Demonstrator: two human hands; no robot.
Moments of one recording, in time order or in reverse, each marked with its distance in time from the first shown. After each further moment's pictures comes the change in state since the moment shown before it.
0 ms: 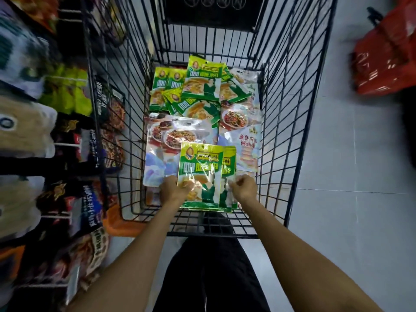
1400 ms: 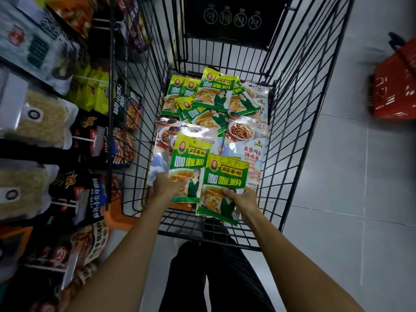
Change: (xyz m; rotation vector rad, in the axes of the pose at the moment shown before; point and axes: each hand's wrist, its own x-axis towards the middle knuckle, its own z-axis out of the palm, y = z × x) left_hand 0.017 -0.004 -0.013 -0.356 0.088 -0.033; right_hand -0.005 0.000 -0.016 0.383 -0.256 0.052
